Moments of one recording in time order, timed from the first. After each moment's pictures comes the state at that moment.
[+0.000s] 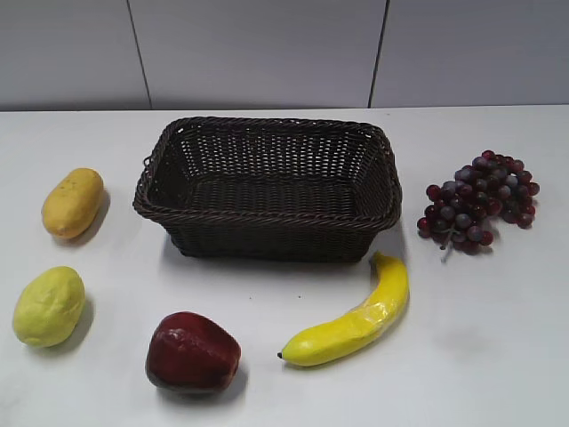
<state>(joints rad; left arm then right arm) -0.06 -0.01 -0.49 -0.01 1.08 0.12 0.07 0.00 -0.50 -0.09 1.05 0.01</state>
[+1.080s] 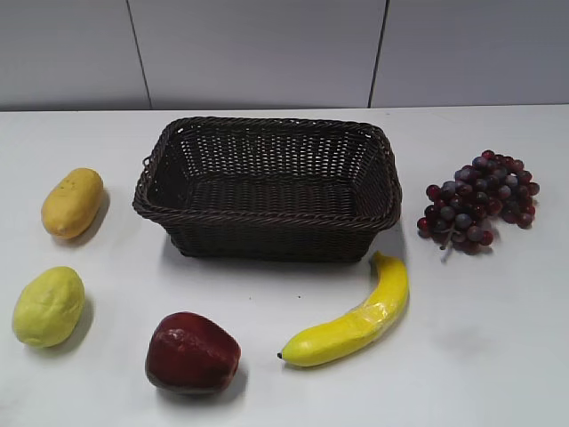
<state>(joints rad) -0.06 0.00 -0.51 -0.01 1.00 0.12 0.07 0.00 -0.50 -0.09 1.05 0.01</state>
